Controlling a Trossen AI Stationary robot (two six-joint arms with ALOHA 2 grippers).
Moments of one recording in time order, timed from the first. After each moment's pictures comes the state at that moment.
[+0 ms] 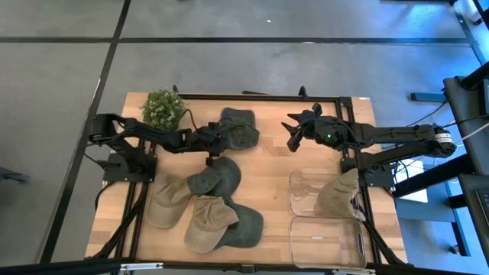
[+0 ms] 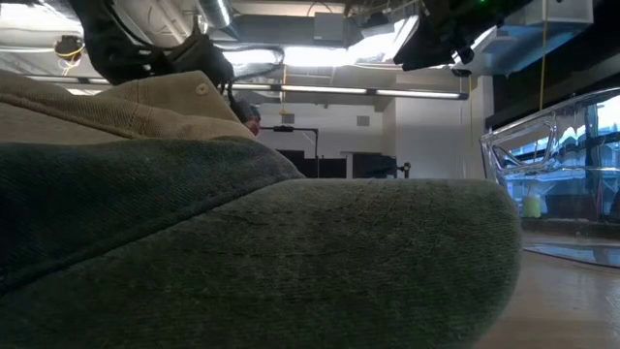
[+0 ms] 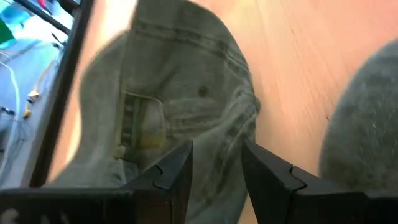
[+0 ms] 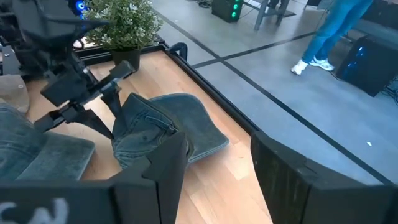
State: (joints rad) left arm 0.23 1.53 0.52 0.33 -0.15 0.51; right arm -0.06 1.05 0.84 -0.21 0.56 0.13
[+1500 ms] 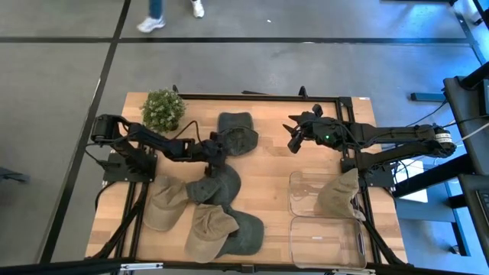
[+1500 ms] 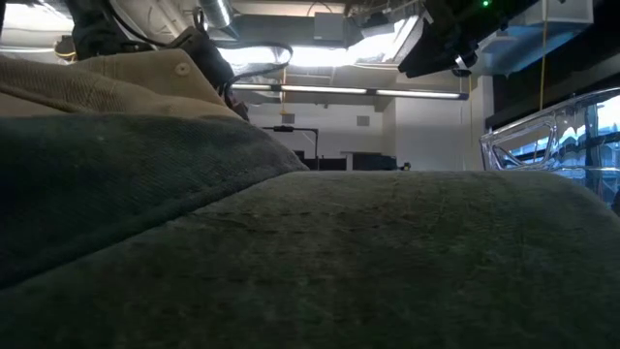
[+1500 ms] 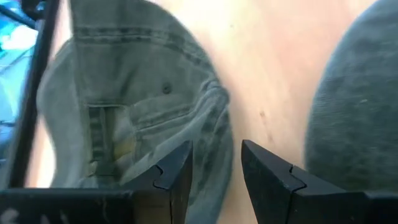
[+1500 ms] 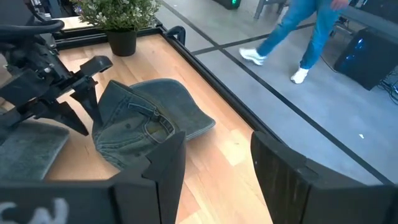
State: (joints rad) left arm 0.08 1.57 0.52 0.31 -0.25 0.50; right arm -0.05 1.05 0.84 -0.27 0.56 0.13
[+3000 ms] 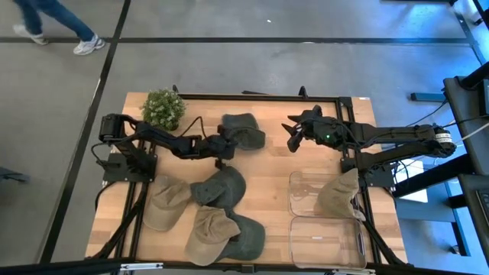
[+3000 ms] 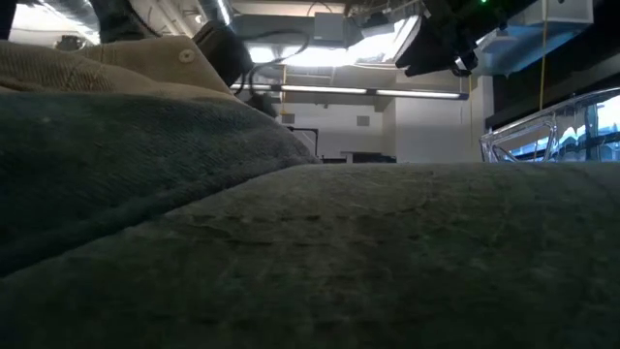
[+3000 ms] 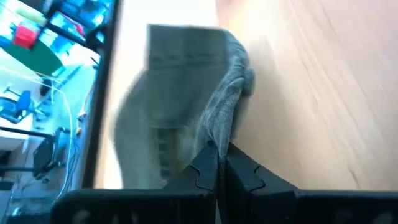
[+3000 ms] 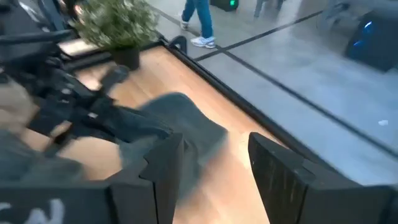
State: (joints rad) left arm 0.11 1.65 0.65 0.38 -0.35 0.61; right arm -0.05 1.05 0.84 -0.24 0.53 0.26
